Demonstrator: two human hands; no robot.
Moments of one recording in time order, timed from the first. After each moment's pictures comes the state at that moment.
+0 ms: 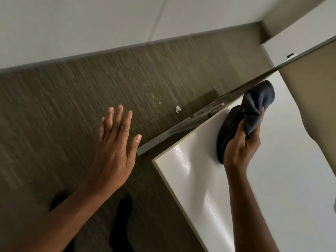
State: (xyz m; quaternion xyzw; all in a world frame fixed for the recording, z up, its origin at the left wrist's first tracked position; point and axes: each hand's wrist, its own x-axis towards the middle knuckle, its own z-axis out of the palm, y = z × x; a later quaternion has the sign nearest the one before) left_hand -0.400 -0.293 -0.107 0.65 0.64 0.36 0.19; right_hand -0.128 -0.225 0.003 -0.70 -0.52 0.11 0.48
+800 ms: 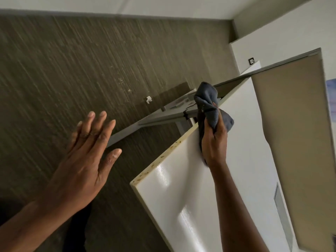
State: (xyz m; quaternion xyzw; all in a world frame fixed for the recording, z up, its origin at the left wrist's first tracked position) left_hand -0.399 -0.271 -0.133 0.68 0.57 0.34 0.29; right_hand -0.117 -0.173 -0.012 -0.74 -0.62 0.15 0.24
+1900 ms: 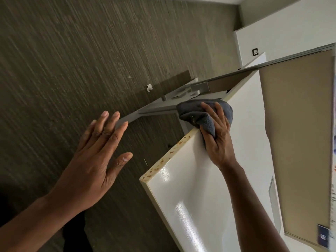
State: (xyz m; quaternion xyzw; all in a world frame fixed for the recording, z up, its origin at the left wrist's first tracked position) left_hand -0.397 -0.279 -0.140 0.69 0.53 0.35 0.34; right_hand -0.103 -0.180 -0.015 -0.63 -0.75 0.17 0.09
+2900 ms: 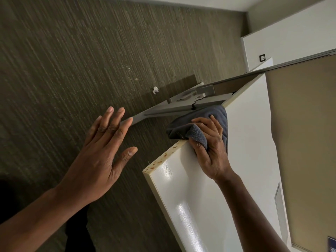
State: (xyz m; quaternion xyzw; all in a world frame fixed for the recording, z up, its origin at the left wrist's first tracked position) left_hand -0.396 -0.287 -0.133 0.68 0.54 0.35 0.34; right_hand -0.141 -0.208 -0.010 -0.55 -0.82 0.17 0.06
